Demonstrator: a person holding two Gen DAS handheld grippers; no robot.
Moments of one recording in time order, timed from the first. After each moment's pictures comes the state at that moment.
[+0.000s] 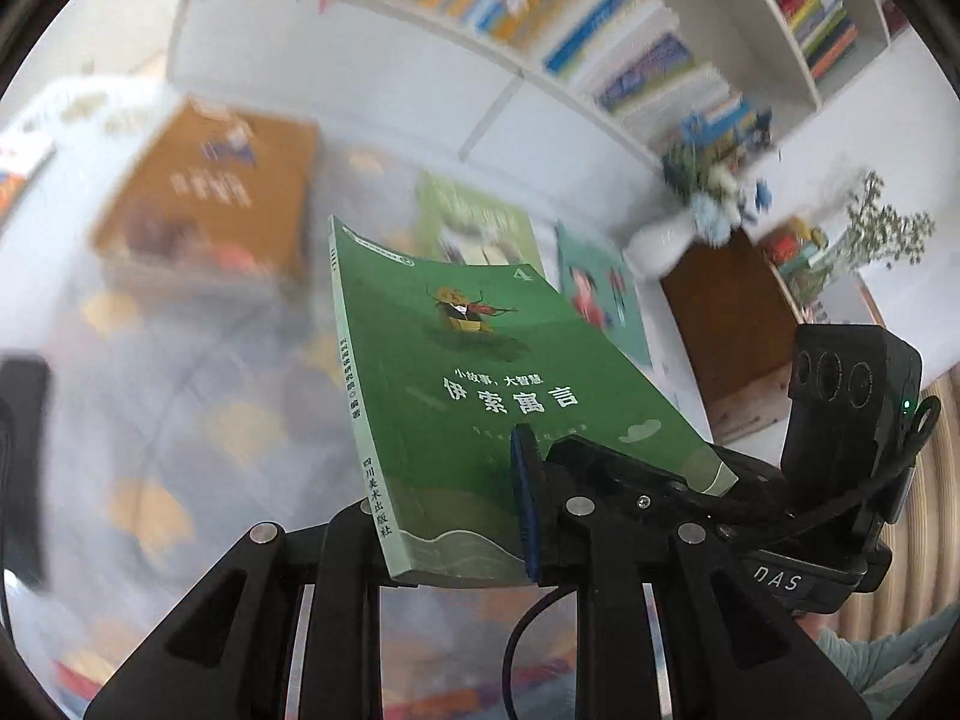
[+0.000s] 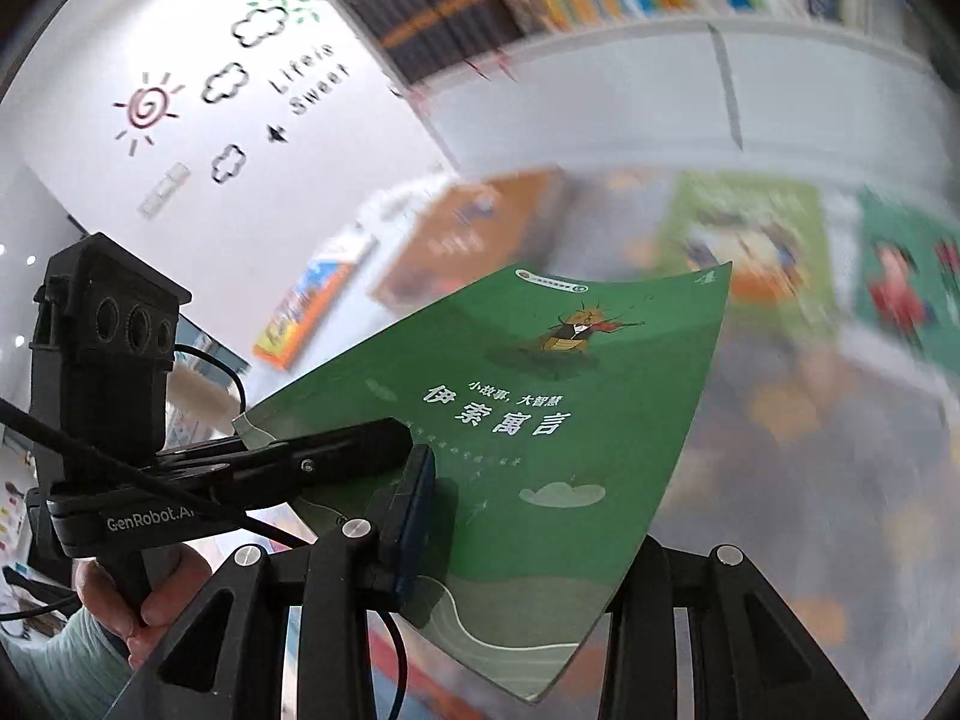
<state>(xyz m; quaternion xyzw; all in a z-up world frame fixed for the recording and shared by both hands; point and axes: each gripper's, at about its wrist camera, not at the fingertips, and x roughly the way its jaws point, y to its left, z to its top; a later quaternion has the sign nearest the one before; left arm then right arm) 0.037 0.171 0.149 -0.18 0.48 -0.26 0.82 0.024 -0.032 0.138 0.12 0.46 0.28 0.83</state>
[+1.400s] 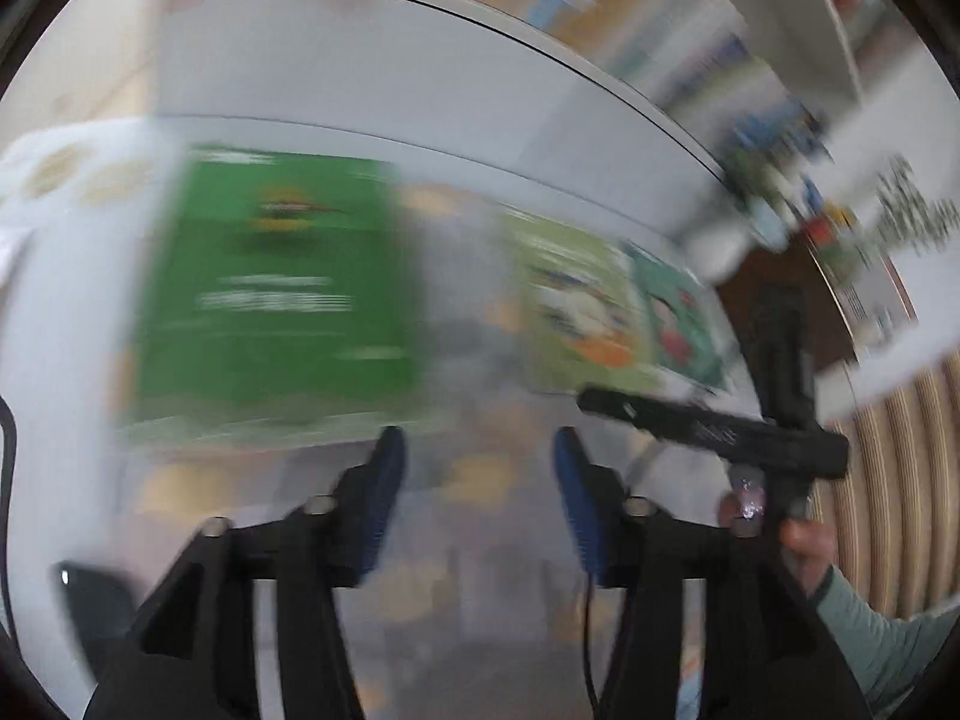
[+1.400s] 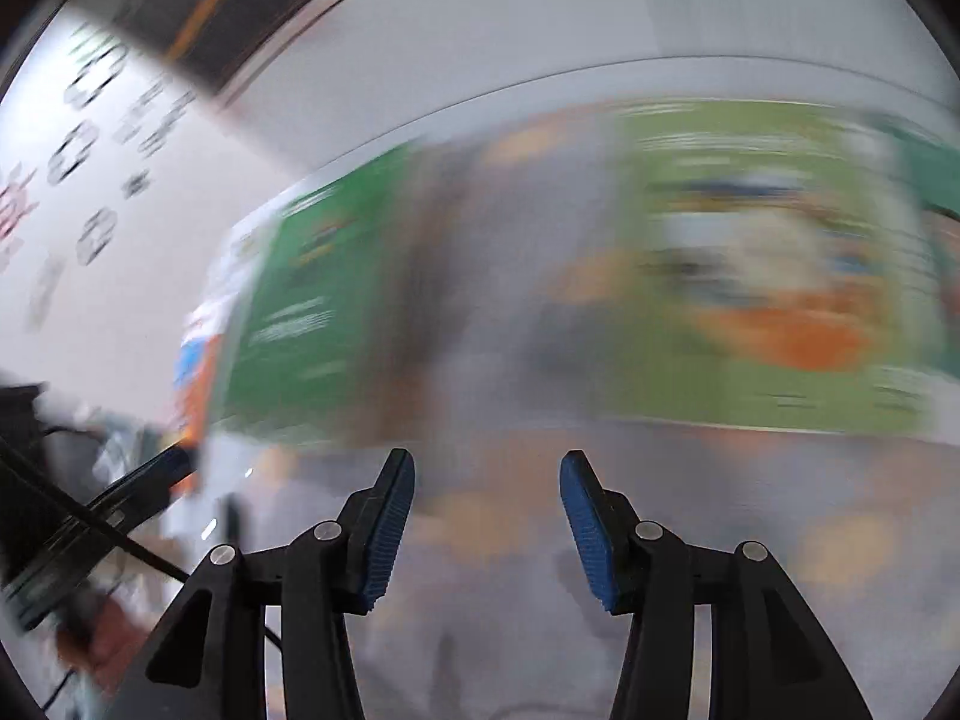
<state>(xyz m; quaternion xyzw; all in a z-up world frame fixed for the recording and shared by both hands) 0.162 0.170 0.120 -0.11 0.52 -0.30 0.79 0.178 -0.040 0.060 0.18 0.56 0.11 0.80</state>
